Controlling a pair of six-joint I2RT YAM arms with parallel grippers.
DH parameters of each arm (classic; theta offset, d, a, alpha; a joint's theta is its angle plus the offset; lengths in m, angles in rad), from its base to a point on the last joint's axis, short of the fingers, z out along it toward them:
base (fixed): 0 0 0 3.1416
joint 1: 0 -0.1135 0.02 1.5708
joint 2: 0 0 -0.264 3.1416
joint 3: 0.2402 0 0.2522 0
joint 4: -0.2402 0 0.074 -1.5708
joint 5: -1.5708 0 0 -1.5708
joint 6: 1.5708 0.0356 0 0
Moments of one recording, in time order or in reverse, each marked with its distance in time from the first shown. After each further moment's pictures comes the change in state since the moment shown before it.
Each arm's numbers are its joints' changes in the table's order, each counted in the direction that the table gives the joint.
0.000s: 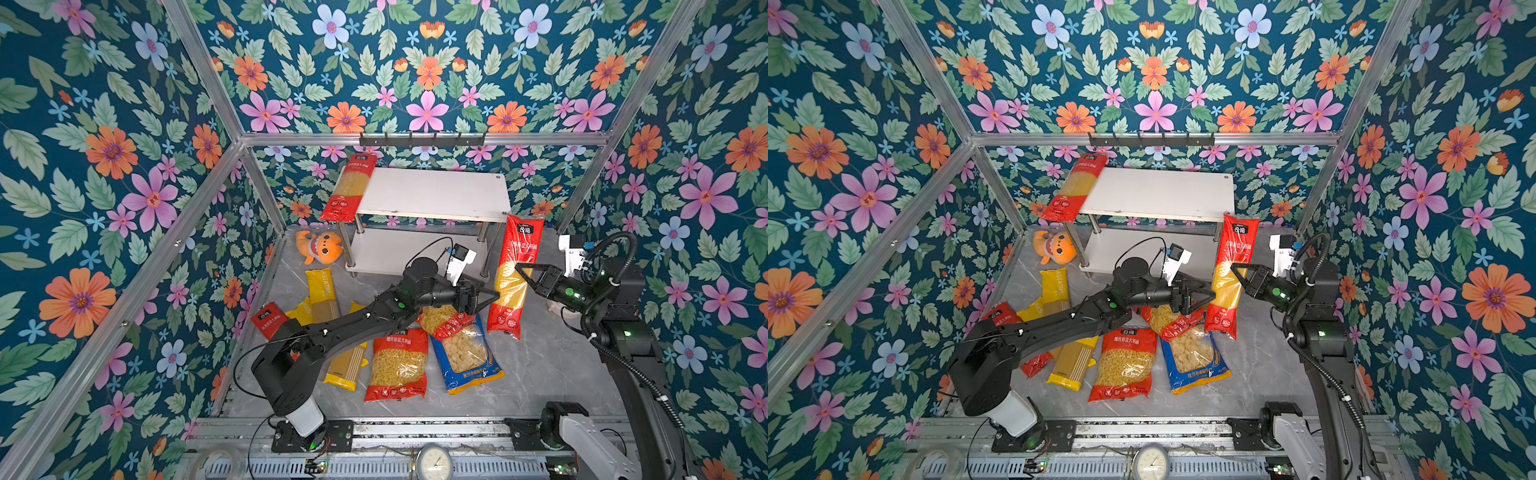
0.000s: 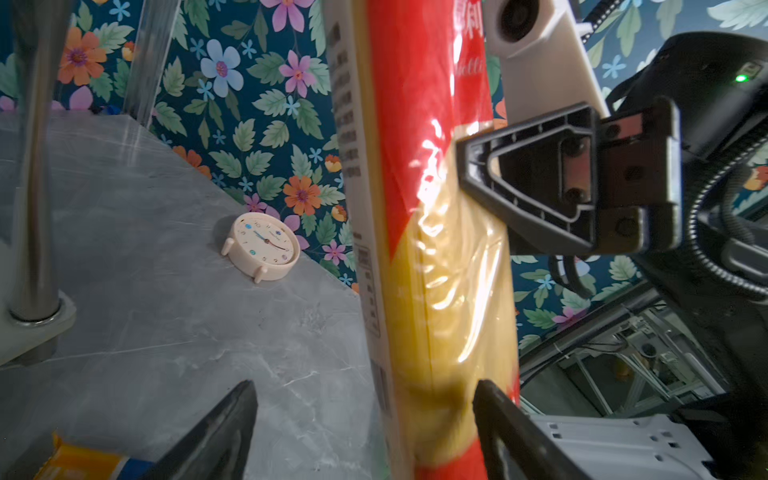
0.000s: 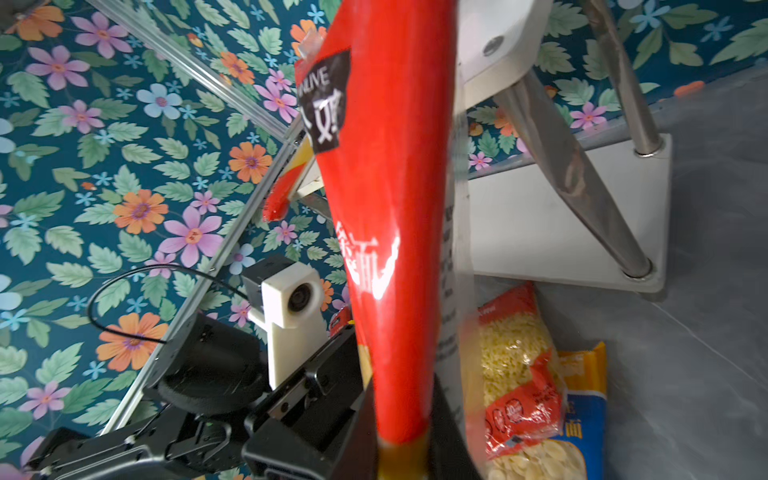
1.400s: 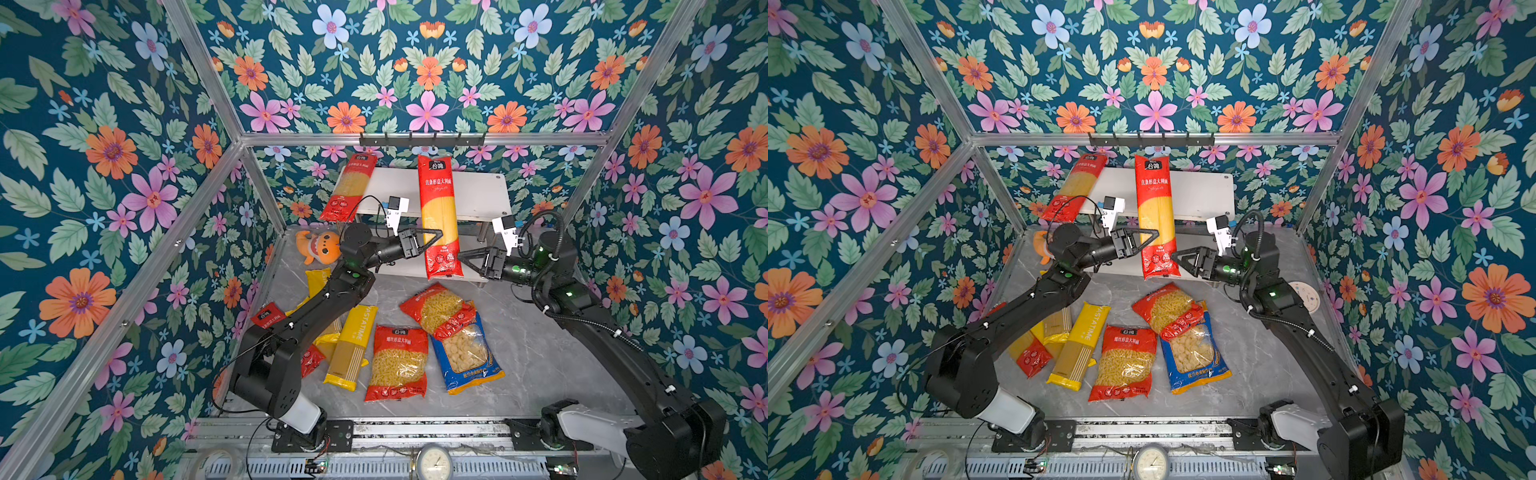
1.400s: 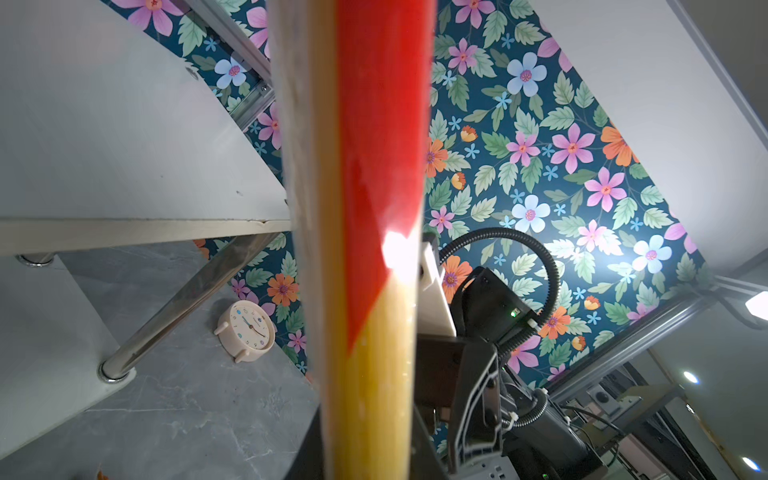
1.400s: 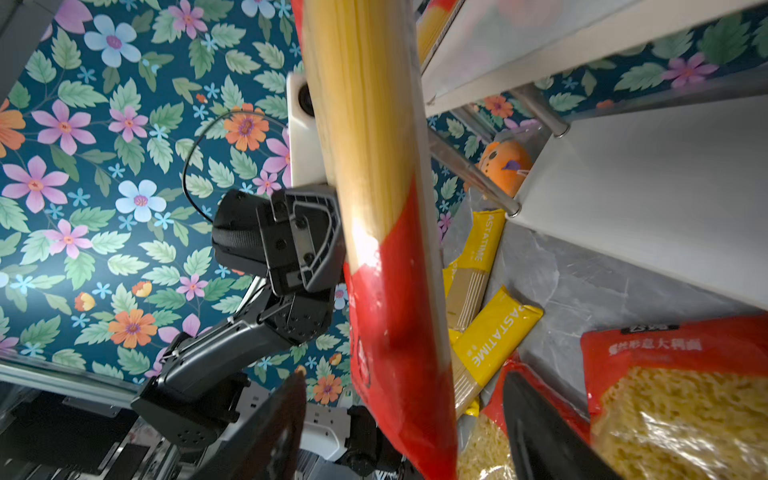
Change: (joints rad) left arm -0.408 -0.086 0.052 0.212 -0.238 -0.487; right arm -0.379 0.355 0.085 0.327 0.051 0.138
